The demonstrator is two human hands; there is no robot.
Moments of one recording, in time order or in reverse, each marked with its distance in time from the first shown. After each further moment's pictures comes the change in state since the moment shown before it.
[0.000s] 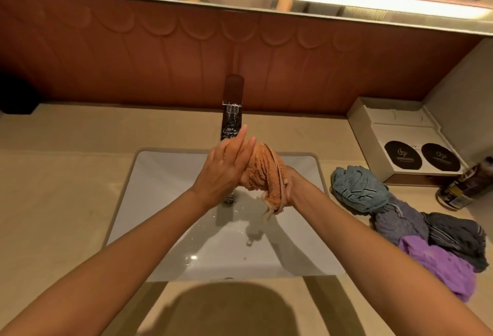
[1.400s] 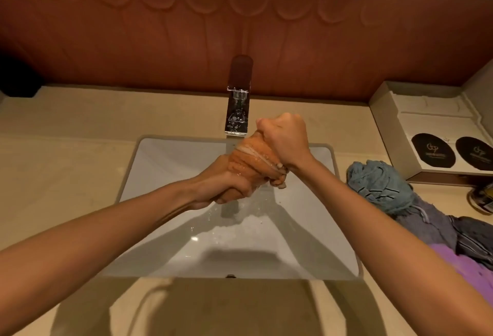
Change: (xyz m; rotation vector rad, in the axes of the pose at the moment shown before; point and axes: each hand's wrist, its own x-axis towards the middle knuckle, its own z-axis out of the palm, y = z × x) left_hand 0.015 0.006 -0.043 -1.339 -0.632 -0.843; right_hand 0.000 -0.051 0.023 -0.756 0.295 -1.027
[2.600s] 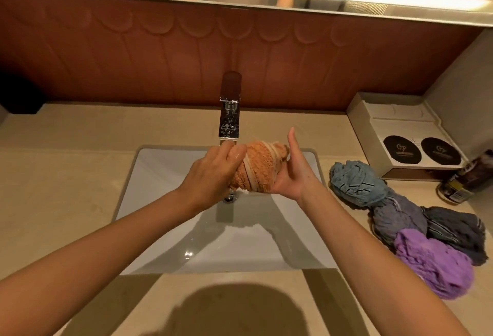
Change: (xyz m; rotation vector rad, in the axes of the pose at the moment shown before) left_hand -0.015 -0.007 0.011 1.309 0.497 0.602; right_hand -0.056 0.016 -0.022 1.365 -0.352 1.045
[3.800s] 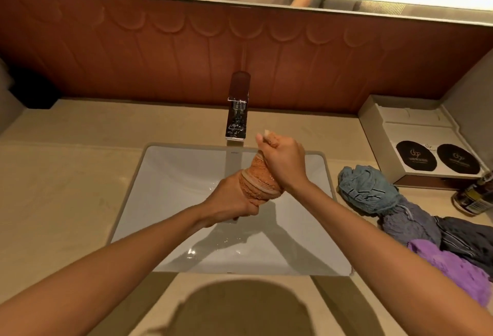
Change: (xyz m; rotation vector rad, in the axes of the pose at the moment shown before) left_hand -0.010 0.032 0.009 -1.037 -0.370 -0.656; right_hand -0.004 0.006 0.036 -1.154 0.413 -0.955
